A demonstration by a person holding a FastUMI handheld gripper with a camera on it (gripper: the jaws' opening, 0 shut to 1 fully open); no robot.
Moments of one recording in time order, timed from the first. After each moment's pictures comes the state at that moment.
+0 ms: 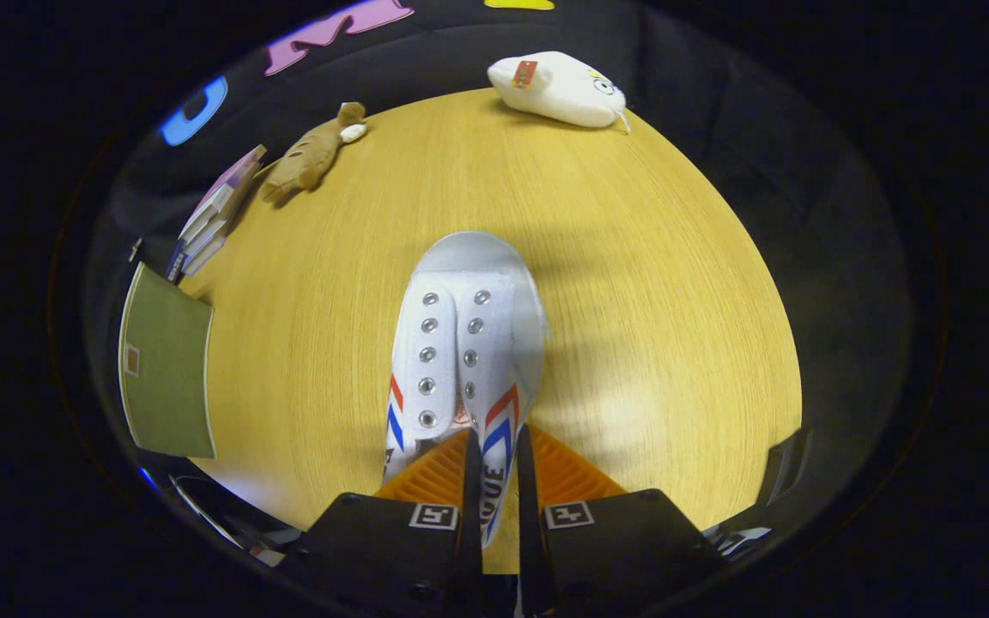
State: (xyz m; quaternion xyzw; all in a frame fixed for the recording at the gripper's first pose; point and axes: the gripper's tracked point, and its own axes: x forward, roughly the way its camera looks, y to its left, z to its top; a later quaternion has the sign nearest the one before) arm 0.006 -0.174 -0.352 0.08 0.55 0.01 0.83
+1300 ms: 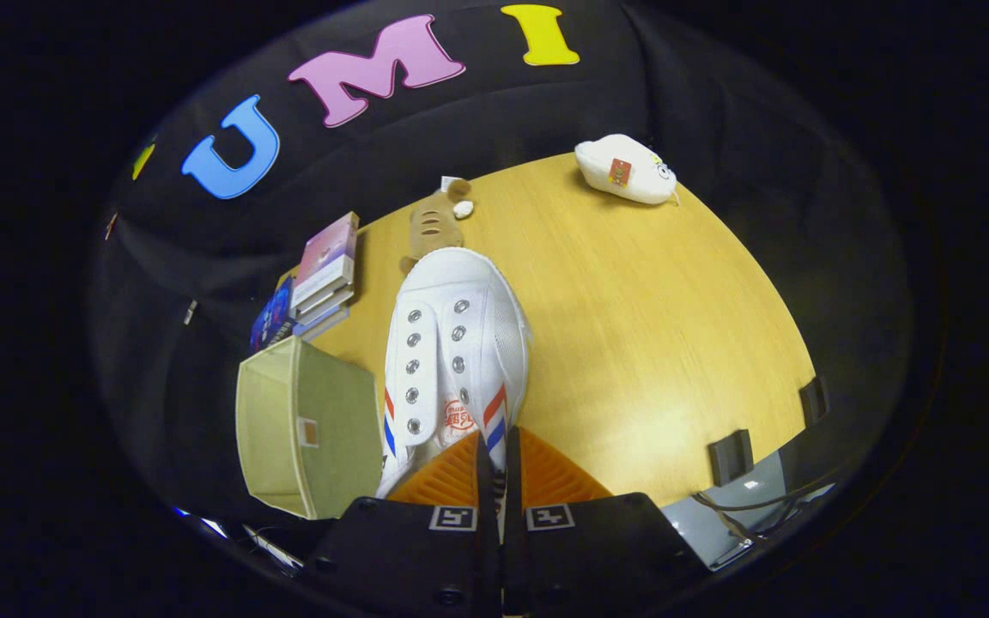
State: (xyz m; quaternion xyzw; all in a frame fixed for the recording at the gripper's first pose) arm -0.003 0.025 -0.162 0.17 0.46 0.04 0.87
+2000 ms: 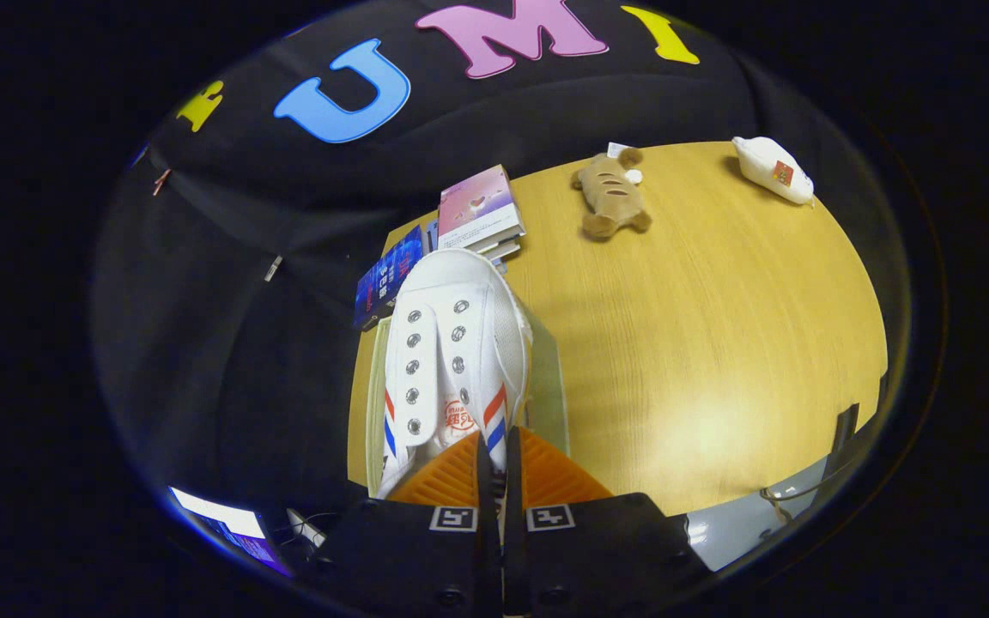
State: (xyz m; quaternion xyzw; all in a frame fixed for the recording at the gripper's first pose) arm -0.023 0.250 -0.147 0.17 0.49 0.16 0.84
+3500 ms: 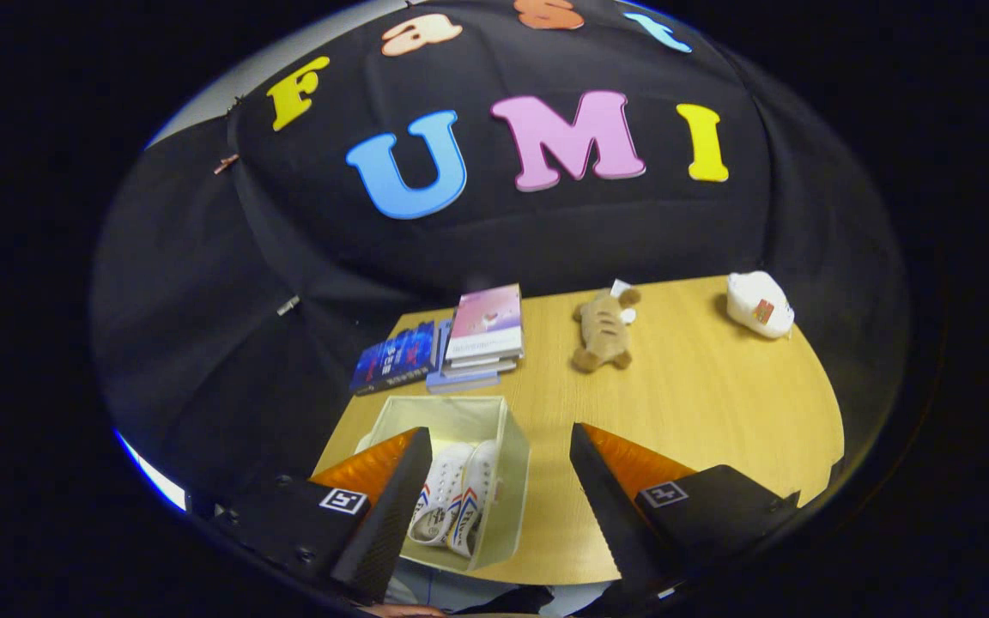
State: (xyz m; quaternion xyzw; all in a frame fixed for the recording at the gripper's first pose) arm 0.010 0.180 -0.029 0.09 0.25 0.17 0.95
